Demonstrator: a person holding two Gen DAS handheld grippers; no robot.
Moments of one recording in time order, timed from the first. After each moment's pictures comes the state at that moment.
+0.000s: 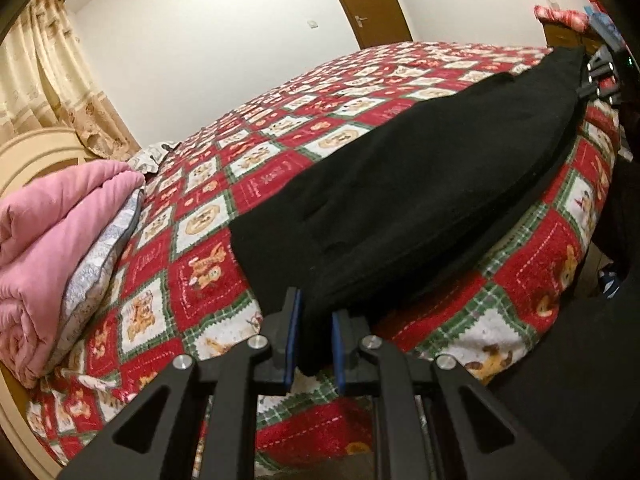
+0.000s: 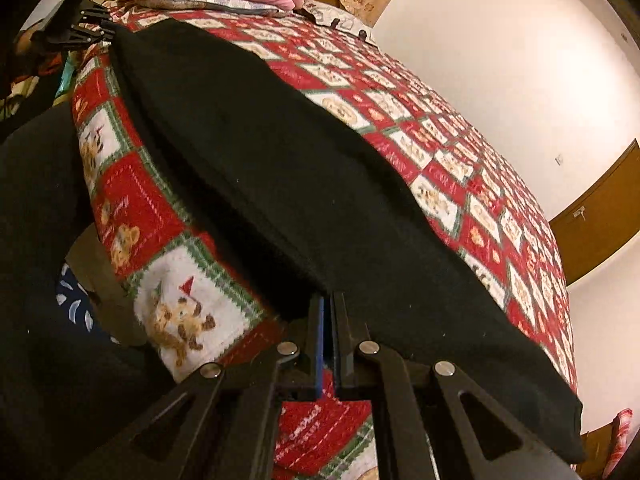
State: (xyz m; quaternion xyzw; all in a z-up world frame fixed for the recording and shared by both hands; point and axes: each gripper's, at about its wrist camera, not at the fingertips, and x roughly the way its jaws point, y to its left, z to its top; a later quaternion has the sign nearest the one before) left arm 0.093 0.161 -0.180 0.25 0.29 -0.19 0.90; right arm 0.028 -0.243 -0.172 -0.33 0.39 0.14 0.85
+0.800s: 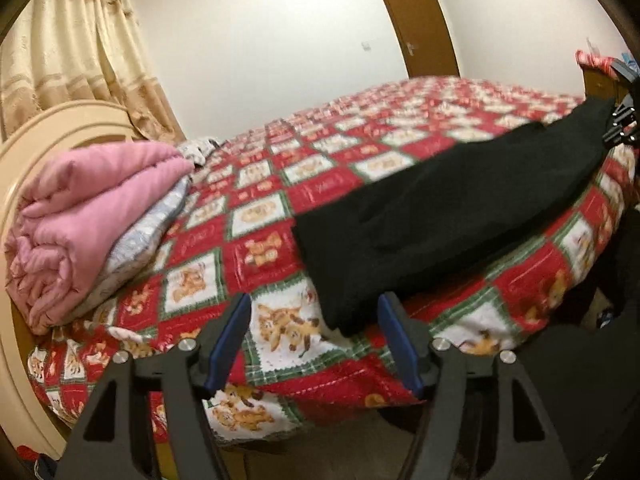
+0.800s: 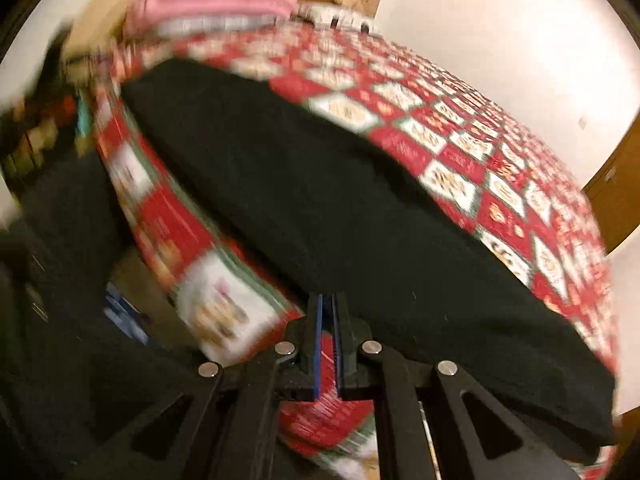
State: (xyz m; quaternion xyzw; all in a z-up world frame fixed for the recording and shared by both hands) left arm 0.056 0.192 -0.154 0.19 0.25 -0.13 0.94; right arm 0.027 -0.259 -0.121 -0.18 0.41 0.21 0.87
